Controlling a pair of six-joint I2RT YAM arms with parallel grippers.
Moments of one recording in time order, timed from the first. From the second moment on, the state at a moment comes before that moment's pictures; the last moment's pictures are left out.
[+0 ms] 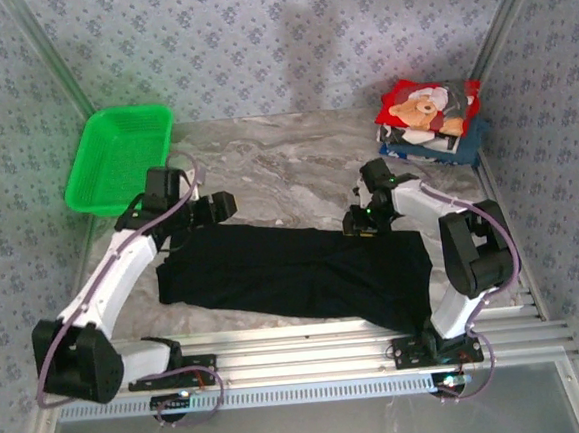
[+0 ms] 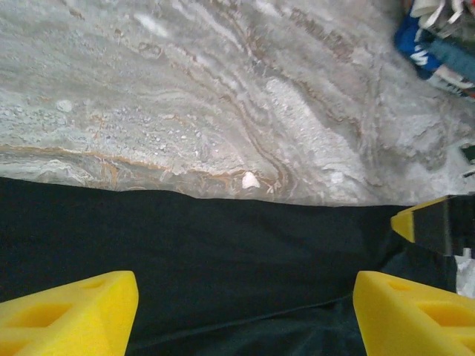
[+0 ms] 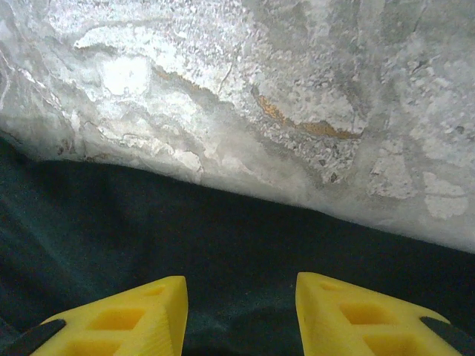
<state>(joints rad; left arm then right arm) -0.27 1.21 1.00 -0.57 0.36 -0.43 0.30 1.68 1.04 -0.67 -0.29 0.30</state>
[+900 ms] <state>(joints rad) -0.27 0.97 1.12 -0.80 0.19 -0.36 0.39 1.45 0.92 -0.67 -0.29 0.22</state>
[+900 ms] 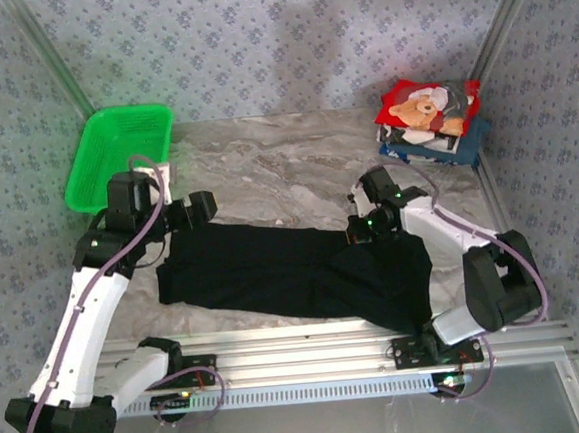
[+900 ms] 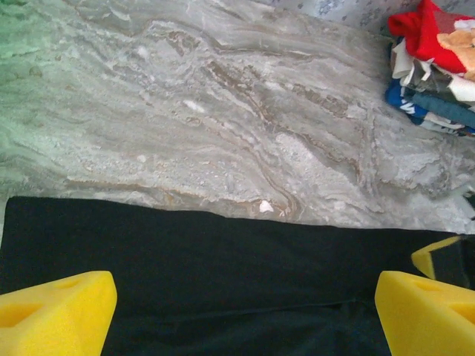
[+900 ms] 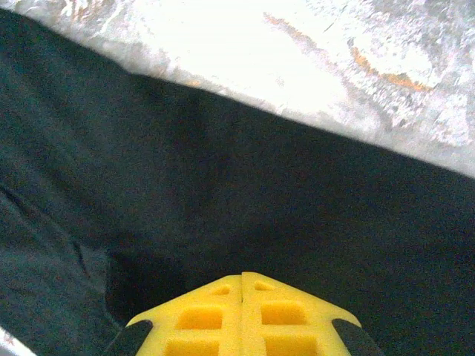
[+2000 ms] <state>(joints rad) -0.35 1.55 1.08 -0.58 0.18 -0.34 0.54 1.16 0.80 -0.89 -0.14 0.84</state>
